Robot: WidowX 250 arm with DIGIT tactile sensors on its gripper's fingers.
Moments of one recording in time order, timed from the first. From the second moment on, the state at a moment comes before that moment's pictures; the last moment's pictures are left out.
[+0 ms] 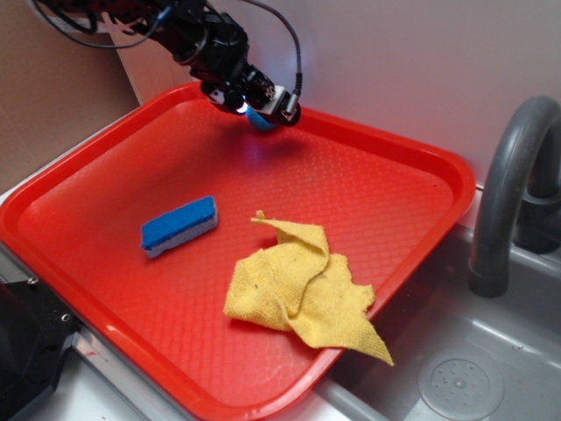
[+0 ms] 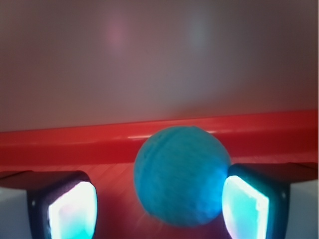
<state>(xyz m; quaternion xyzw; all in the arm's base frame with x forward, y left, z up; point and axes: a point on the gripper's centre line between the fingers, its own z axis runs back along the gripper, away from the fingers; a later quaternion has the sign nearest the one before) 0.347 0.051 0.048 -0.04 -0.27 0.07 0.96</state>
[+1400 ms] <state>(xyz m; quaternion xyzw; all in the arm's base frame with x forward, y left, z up) 0.247 -0.035 0.212 -0.07 -0.06 0.10 0.99</state>
